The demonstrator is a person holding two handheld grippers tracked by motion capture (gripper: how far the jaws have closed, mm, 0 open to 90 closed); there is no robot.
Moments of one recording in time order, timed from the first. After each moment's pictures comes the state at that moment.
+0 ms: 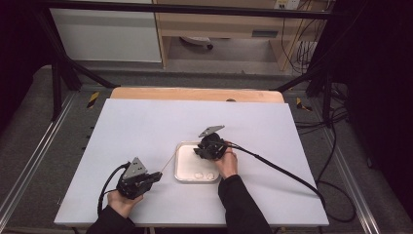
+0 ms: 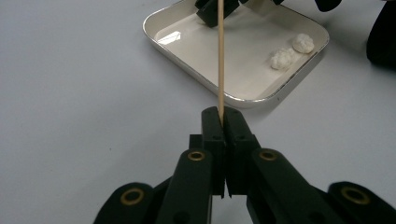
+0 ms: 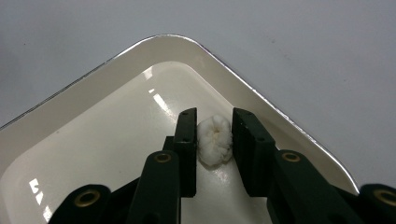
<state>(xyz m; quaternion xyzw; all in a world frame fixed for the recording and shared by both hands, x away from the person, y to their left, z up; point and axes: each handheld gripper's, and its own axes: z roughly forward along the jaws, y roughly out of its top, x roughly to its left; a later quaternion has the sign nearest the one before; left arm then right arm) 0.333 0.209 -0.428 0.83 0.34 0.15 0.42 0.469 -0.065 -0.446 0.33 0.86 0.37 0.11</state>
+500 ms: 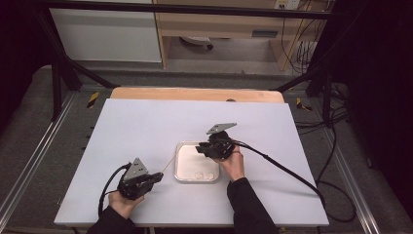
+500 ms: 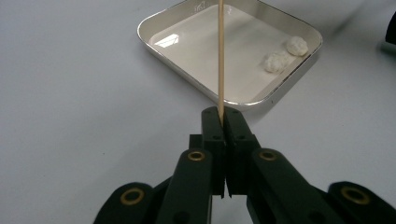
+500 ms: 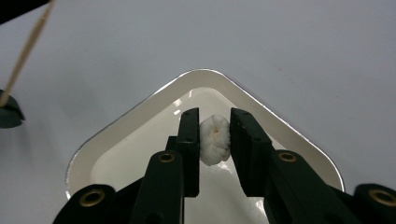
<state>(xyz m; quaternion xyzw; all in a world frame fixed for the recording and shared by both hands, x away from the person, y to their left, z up) 0.330 0.205 -0.427 0.83 0.33 0.15 0.42 0.449 -0.087 -0.412 0.33 0.84 0.43 0.07</state>
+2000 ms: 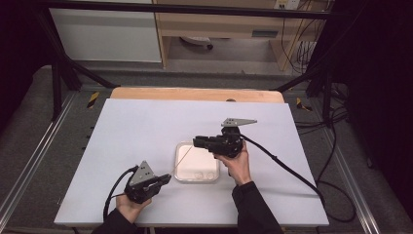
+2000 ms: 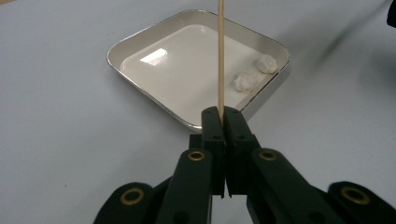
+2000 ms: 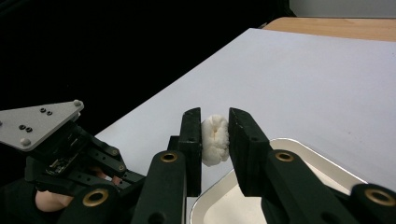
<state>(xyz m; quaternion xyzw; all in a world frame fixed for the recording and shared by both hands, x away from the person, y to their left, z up) 0.322 0.186 -0.425 0.82 0.31 0.16 0.45 0.426 -0.104 -0.366 0.32 0.74 0.58 -0.03</state>
